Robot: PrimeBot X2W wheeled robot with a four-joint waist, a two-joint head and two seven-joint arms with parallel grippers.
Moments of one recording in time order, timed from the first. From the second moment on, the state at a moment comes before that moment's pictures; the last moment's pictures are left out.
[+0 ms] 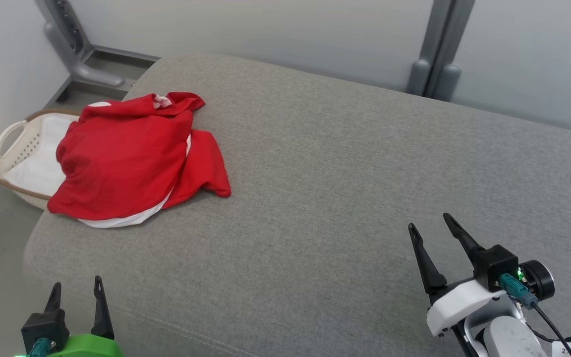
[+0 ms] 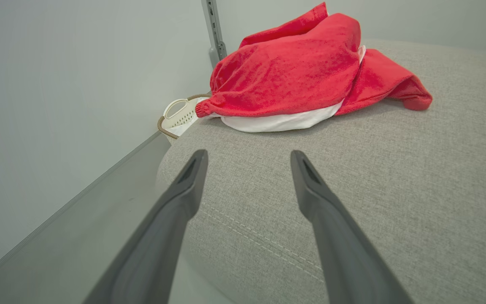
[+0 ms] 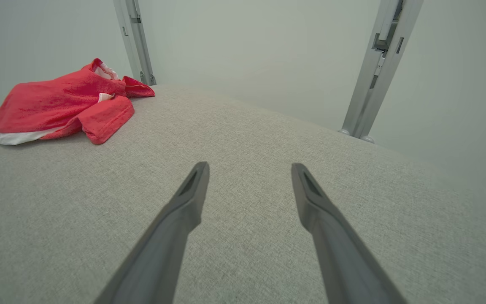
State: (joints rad) left arm -0.04 0.11 0.14 0.45 -0.06 -0.09 -0.26; right arm -0.14 -0.05 0.08 0.30 0.04 0.13 -0.26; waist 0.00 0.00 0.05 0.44
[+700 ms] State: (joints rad) left arm -0.49 0.39 -0.20 0.57 -0.51 -0.13 -0.26; right arm -0.28 -0.05 0.10 0.29 -0.05 0.13 -0.26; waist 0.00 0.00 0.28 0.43
